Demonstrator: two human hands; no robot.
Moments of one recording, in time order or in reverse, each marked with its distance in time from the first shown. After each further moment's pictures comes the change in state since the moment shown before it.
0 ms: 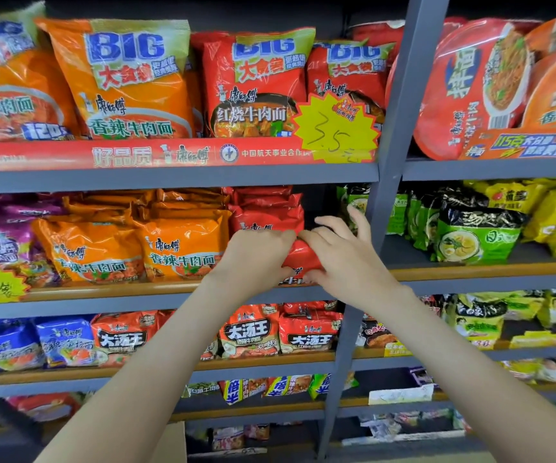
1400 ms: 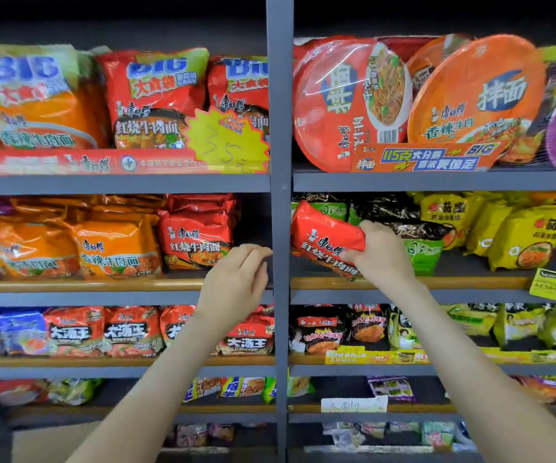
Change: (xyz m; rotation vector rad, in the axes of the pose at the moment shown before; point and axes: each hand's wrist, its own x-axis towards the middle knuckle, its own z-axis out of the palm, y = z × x) left_hand 0.036 0.138 0.029 -0.385 0.454 -0.165; right_hand -0.082 0.189 -0.032 0.350 -0.165 0.634
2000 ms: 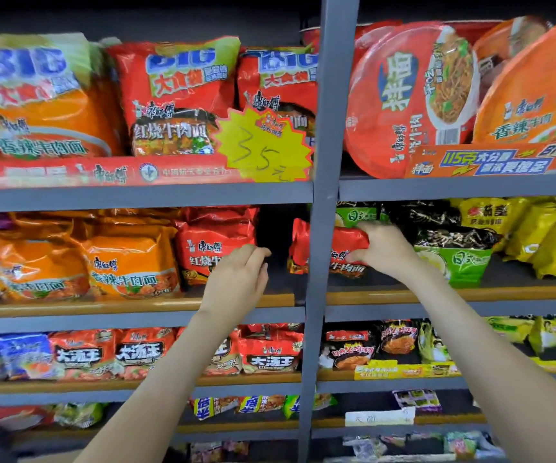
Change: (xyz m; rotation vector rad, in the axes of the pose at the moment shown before) left_hand 0.012 -0.092 0.021 0.123 -0.048 0.012; right_hand 0.066 -0.021 0.051 -0.024 -0.204 -0.078
